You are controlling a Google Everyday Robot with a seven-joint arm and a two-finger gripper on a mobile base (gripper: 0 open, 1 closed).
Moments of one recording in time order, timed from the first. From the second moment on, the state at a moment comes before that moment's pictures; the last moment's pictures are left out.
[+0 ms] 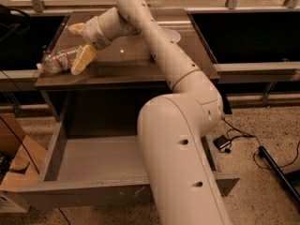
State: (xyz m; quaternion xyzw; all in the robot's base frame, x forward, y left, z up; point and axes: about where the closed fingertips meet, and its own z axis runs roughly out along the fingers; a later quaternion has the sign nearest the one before) arm 0.745 0.250 0.870 -0.71 0.48 0.32 0.41
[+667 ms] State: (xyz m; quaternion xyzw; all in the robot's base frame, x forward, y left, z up) arm 0.748 0.242 0.839 -0.71 0.51 0.32 0.35
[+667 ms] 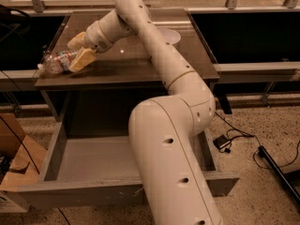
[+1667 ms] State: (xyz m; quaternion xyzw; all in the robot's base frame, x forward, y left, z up) arm 0.736 0.167 0.937 -0.68 0.54 0.26 0.43
